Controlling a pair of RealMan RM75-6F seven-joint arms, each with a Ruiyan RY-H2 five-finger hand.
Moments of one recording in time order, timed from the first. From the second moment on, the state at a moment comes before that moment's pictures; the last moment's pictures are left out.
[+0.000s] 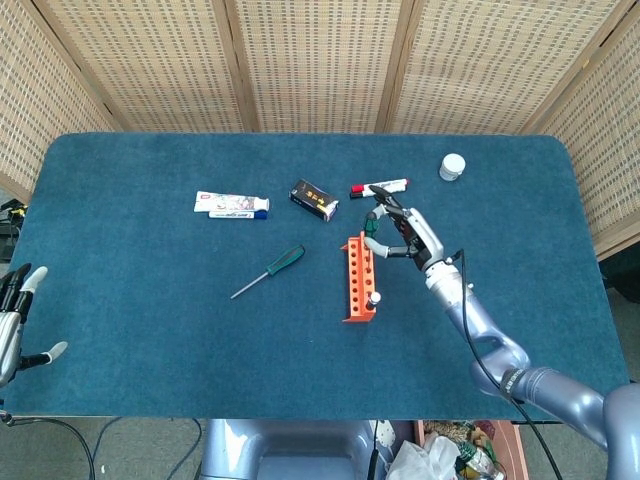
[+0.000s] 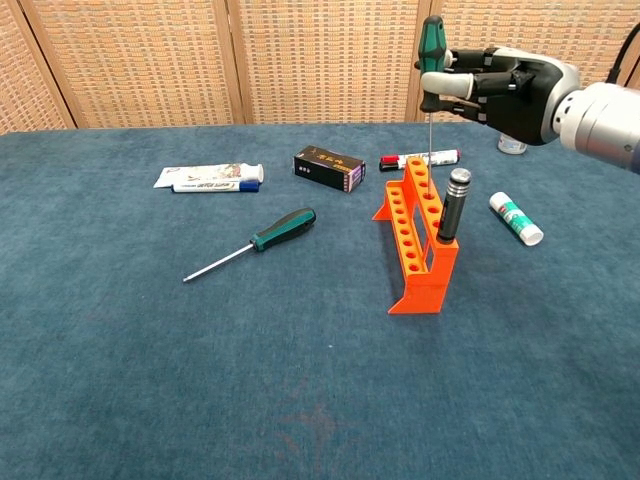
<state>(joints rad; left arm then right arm) -0.10 -1.06 -0.07 -1.75 1.38 1.44 0.13 0.80 -1.56 0.28 -1.13 -1.42 0.90 1.40</state>
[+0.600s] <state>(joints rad) -0.10 -1.06 -0.07 -1.74 1.37 1.44 0.13 0.79 -1.59 0.23 -1.08 -1.46 0.94 1.42</state>
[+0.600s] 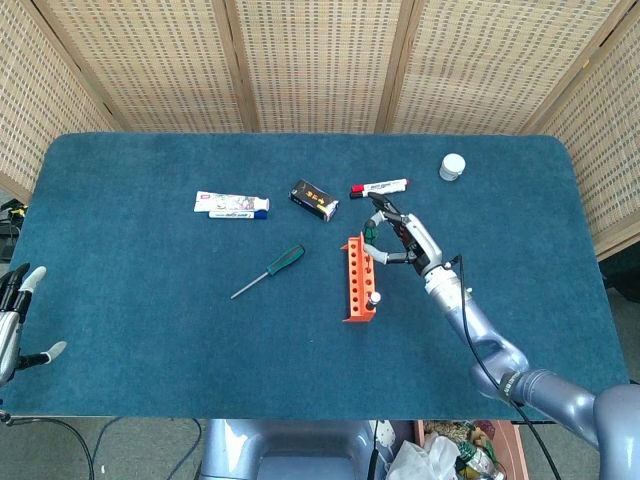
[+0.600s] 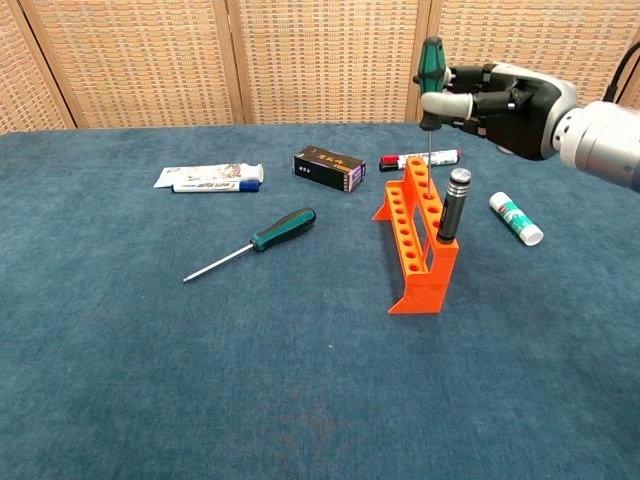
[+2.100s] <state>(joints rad) -0.11 -1.06 -0.07 -1.75 1.36 1.43 0.14 0.77 -1.72 0.11 -0.87 -1.55 1.04 1.42</state>
